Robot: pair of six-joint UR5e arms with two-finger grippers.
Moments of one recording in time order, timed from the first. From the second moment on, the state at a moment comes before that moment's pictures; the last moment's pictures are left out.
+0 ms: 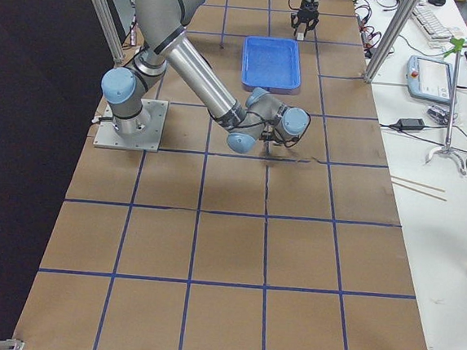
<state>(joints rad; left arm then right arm) -1.49 -2.29 -1.39 -1.11 1.47 1.68 1.11 -1.07 1.78 -2.05 -1.21 -2.11</state>
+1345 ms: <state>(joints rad) -1.75 -2.10 -1.48 -1.23 1.52 1.49 1.11 -1.08 1.77 -2.05 -1.21 -2.11</state>
